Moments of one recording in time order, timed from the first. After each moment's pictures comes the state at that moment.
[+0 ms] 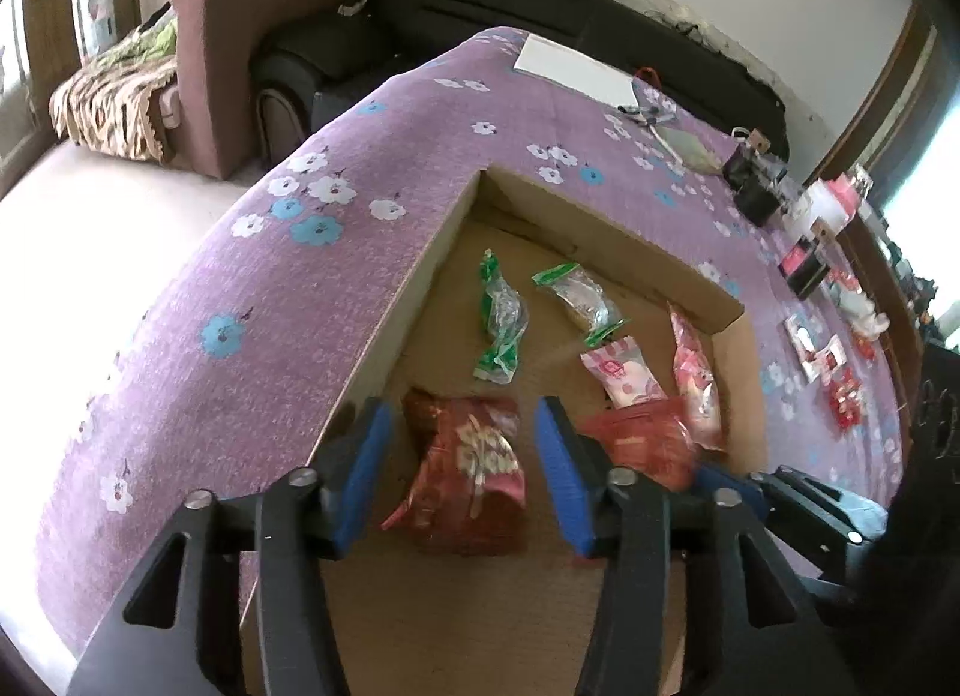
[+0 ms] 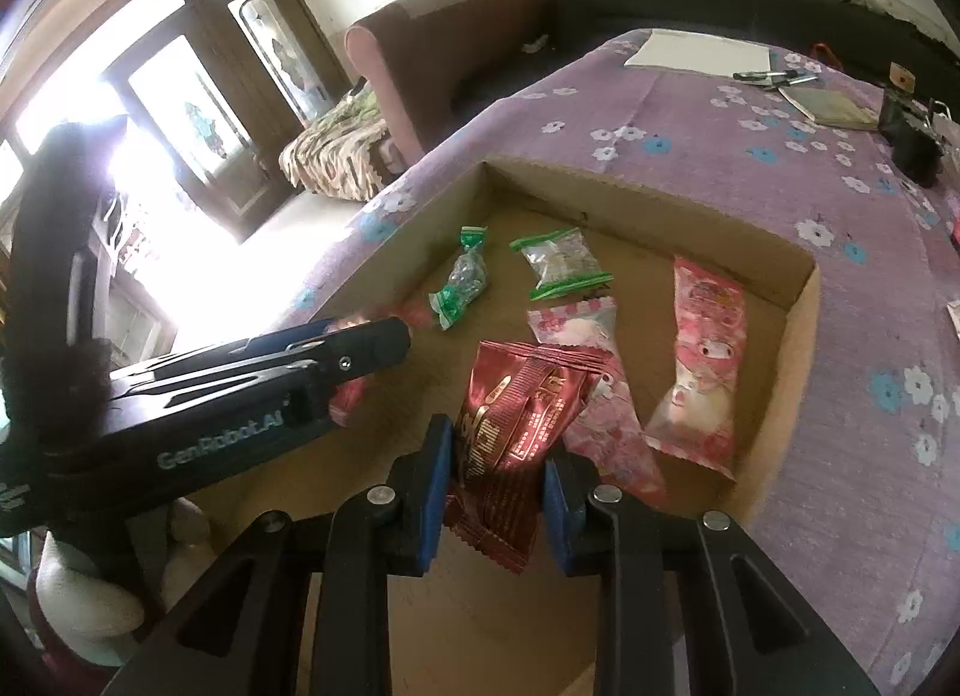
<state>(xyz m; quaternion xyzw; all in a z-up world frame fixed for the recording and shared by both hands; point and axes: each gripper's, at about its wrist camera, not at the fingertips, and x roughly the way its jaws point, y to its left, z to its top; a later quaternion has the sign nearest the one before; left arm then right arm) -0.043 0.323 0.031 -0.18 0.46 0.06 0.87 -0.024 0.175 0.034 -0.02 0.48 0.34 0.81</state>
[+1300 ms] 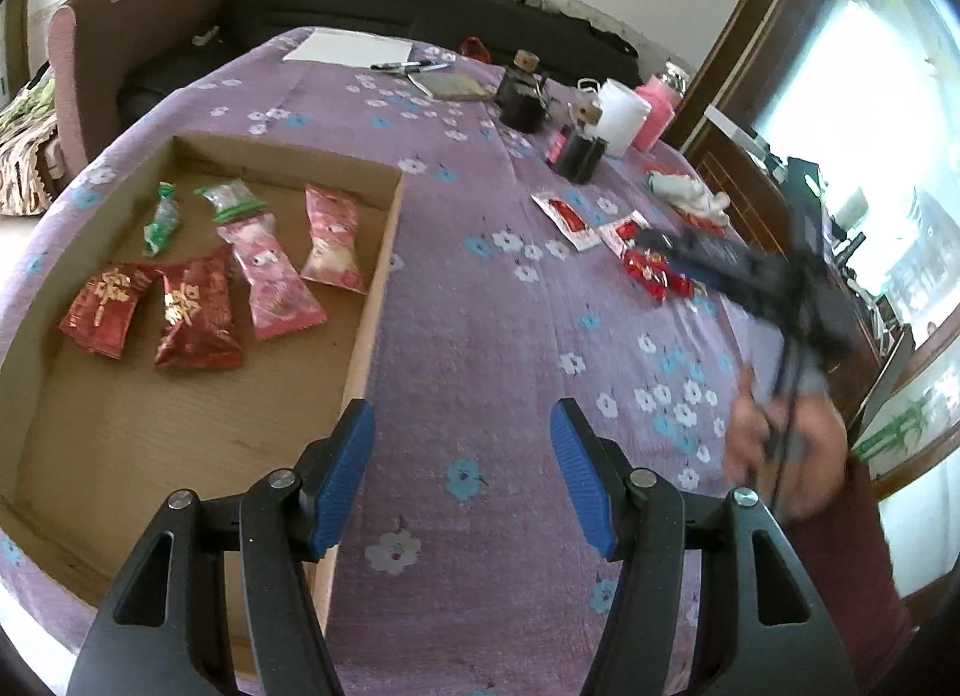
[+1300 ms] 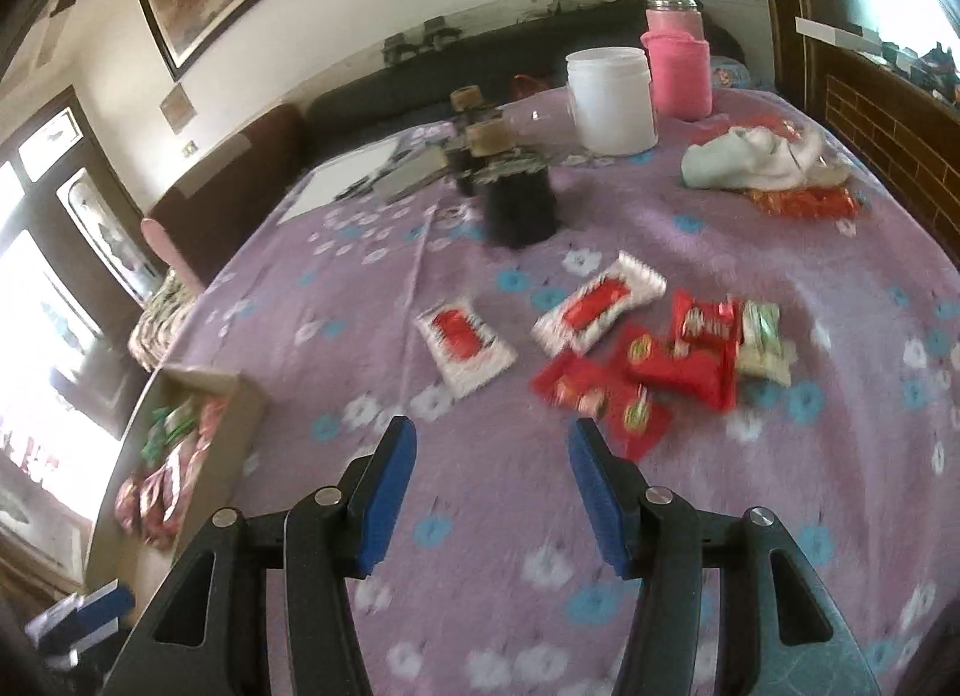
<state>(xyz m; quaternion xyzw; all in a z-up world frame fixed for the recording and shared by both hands) -0.105 0.141 0.060 -0.13 0.44 -0.08 0.88 0.036 -0.108 0.054 0.09 0.42 0.11 0.90</state>
